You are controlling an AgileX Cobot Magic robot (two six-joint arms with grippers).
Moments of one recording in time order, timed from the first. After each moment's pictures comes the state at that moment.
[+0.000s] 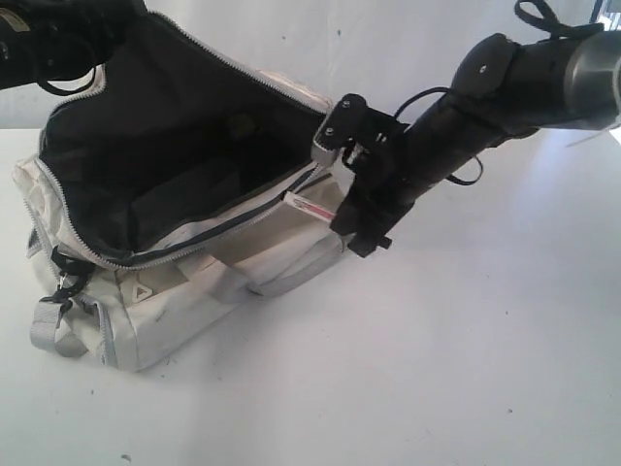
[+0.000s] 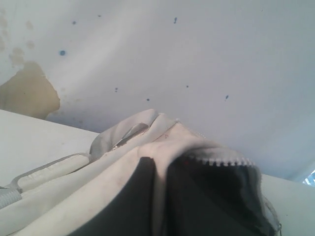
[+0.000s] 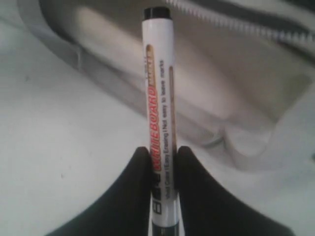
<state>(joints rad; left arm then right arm) -0.28 1.59 -1.13 -0.14 -0.10 -0.31 0.39 1.91 -1.36 0.60 0.72 -1.28</state>
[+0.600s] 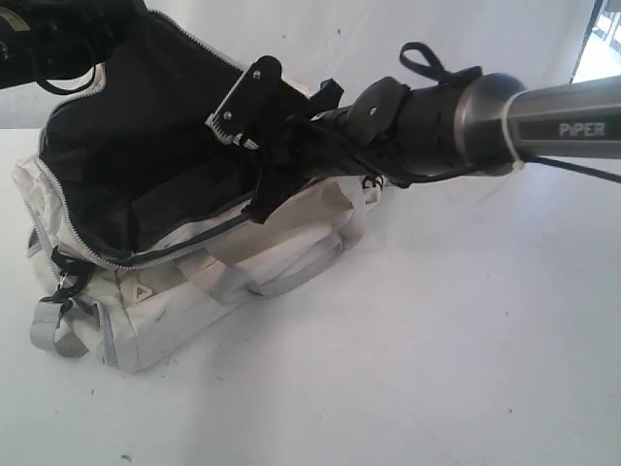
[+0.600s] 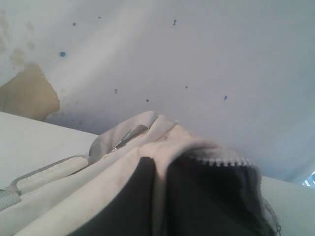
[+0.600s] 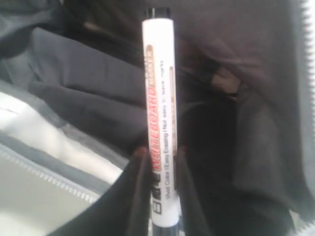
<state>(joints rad) -0.28 1.59 -1.13 -0.14 -0.11 -0.31 0.64 1.95 -1.36 0.83 0.04 -1.43</state>
